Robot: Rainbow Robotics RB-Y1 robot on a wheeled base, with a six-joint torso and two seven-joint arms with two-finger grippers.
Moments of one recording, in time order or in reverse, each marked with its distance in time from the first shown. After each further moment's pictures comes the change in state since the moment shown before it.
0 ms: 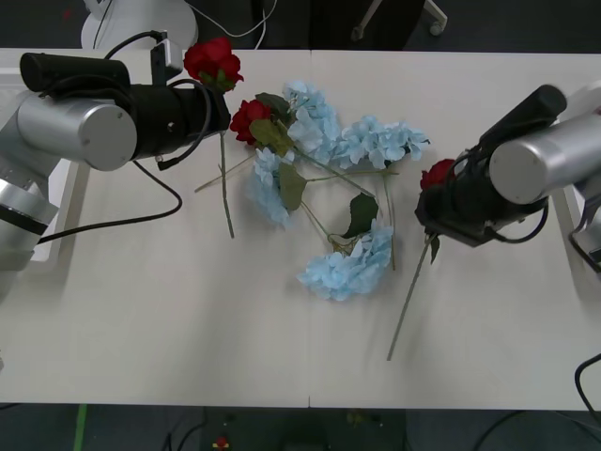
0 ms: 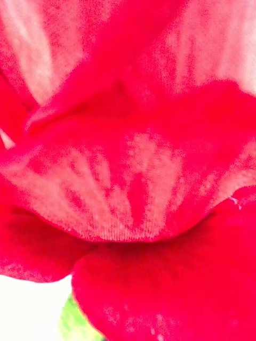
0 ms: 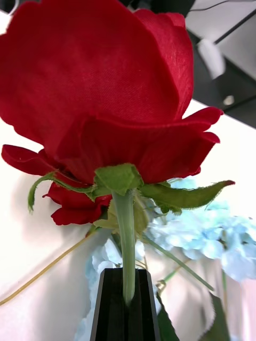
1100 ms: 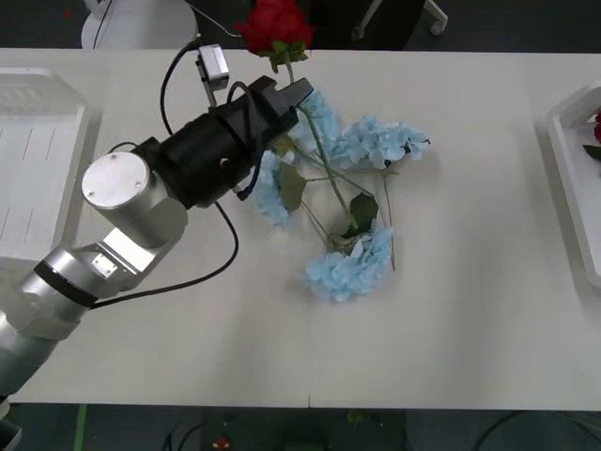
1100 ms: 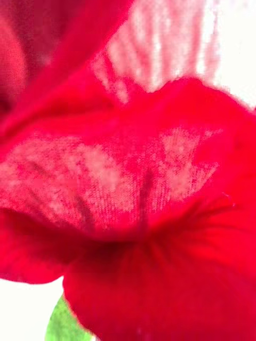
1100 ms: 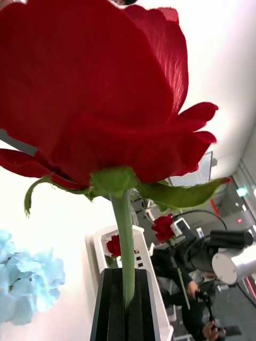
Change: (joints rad) right arm -0.388 -0.310 0.044 0.836 0.642 -0.475 0.984; left arm 0.122 -0.088 -0.253 -0.106 1.222 -0.680 -0.957
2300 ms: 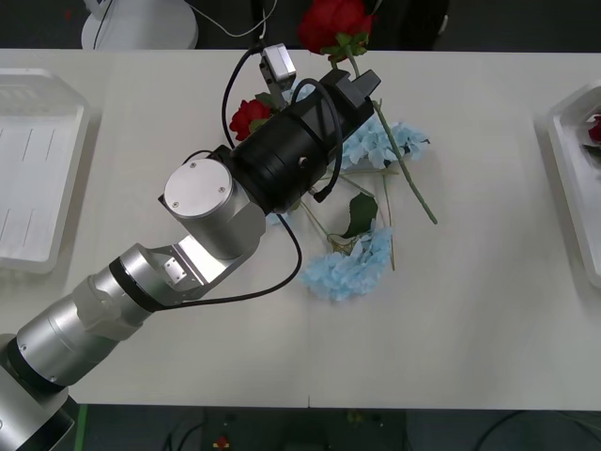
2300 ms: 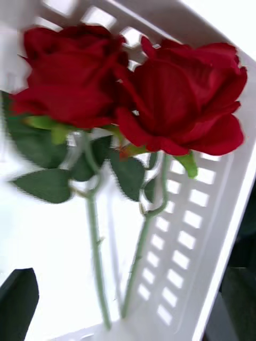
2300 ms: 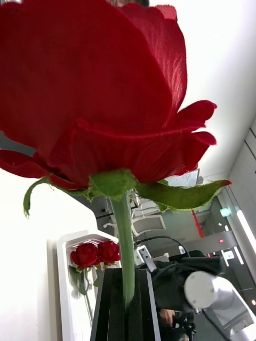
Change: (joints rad) right arm -0.003 0.011 -0.112 0.162 -0.406 0.017 0.230; left arm -0.092 -0.123 -0.153 0.000 0.038 -0.232 0.000
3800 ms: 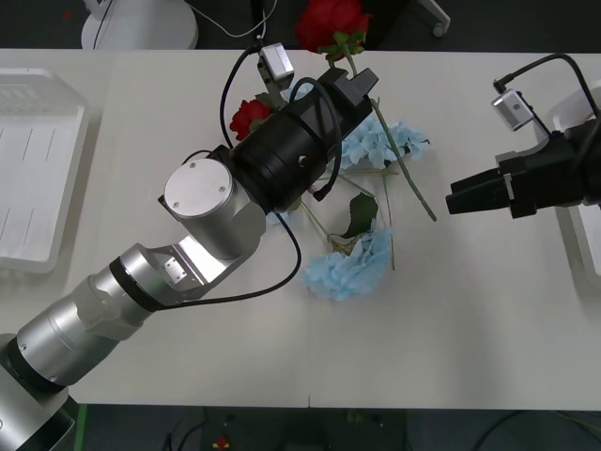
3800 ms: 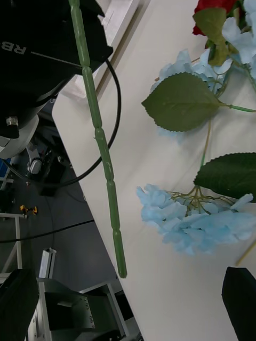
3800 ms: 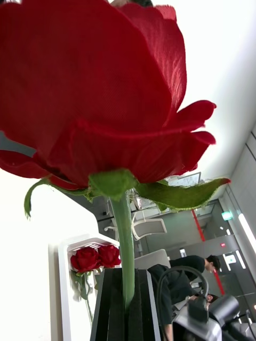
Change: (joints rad) right arm 0.476 0.020 -0.065 -0.923 -1.361 0.398 0.026; left arm -0.001 0.000 0.000 0.000 0.001 -0.017 0.000
